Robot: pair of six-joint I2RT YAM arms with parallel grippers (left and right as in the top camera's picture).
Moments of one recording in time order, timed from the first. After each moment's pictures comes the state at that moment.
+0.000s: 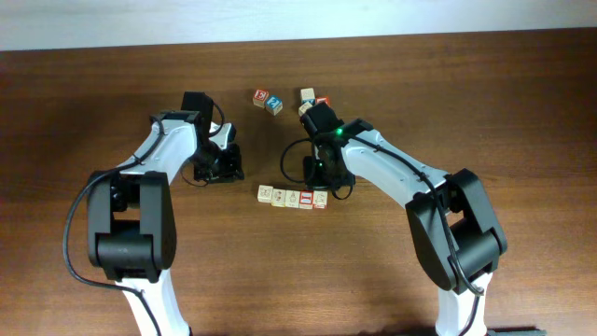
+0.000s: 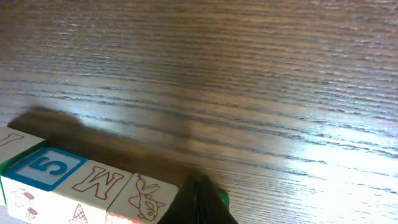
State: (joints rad) left arm -0.09 2.10 1.44 -0.87 0.33 -0.12; right arm 0.51 2.05 1.46 -0.81 -0.13 0.47
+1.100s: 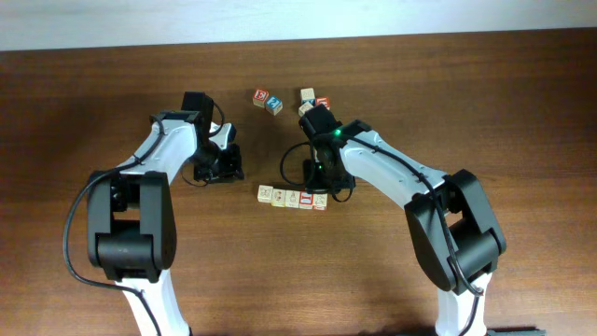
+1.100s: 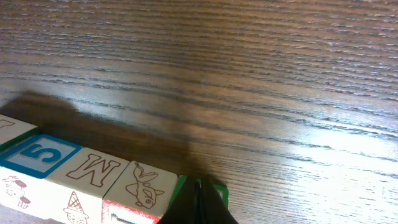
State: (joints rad) left arm -0.09 2.10 1.44 -0.87 0.33 -0.12; right arm 0.52 2.05 1.46 -0.84 -0.14 0.47
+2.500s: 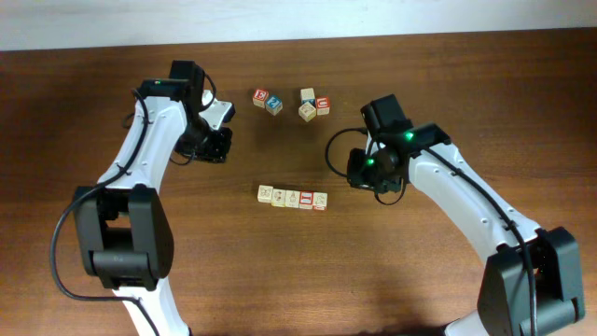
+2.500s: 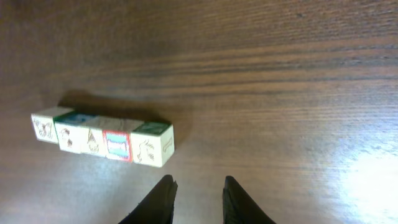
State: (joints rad) left arm -0.09 2.05 1.69 -1.16 0.20 0.20; right arm 0.33 1.69 1.23 -0.85 -0.21 0.54
